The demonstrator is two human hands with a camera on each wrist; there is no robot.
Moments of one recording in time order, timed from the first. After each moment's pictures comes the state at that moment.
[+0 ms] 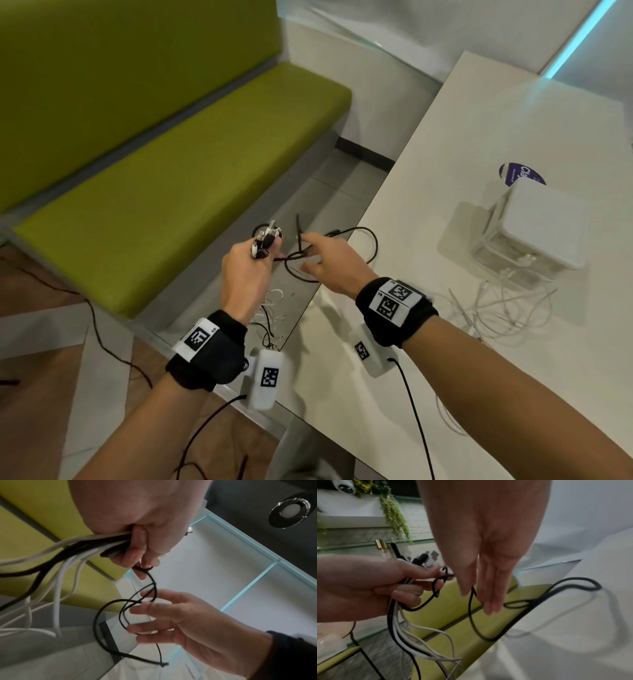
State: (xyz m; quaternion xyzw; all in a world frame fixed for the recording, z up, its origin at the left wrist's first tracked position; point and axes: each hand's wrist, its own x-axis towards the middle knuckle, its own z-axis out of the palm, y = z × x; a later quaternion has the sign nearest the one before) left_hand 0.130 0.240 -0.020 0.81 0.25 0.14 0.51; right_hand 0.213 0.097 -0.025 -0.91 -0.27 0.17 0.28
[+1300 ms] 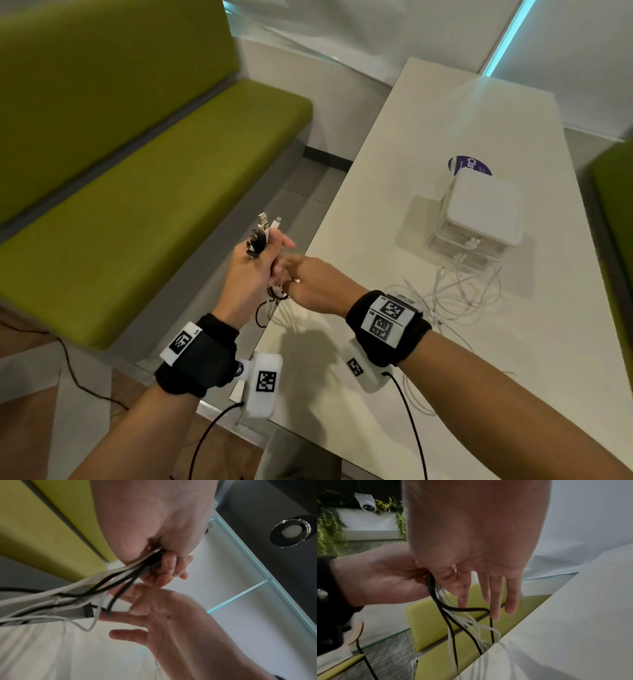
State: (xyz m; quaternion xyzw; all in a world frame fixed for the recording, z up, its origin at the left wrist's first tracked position) left_hand 0.138 0.181 0.013 0.66 0.06 0.07 0.74; right_hand 0.184 0.056 0.004 -0.88 -0.31 0.23 0.27
